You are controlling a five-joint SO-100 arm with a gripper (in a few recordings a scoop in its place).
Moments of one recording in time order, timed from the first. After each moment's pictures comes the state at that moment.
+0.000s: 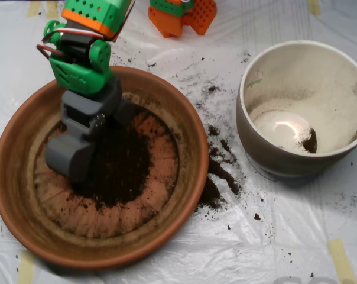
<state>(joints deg) 33.0 77.7 101.3 57.6 0.4</state>
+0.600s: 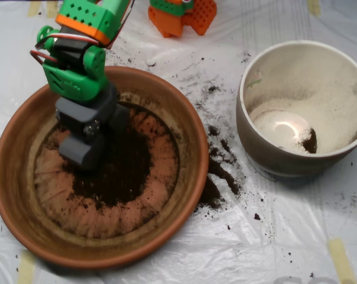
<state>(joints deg) 32.8 74.4 95.3 59.3 0.7</state>
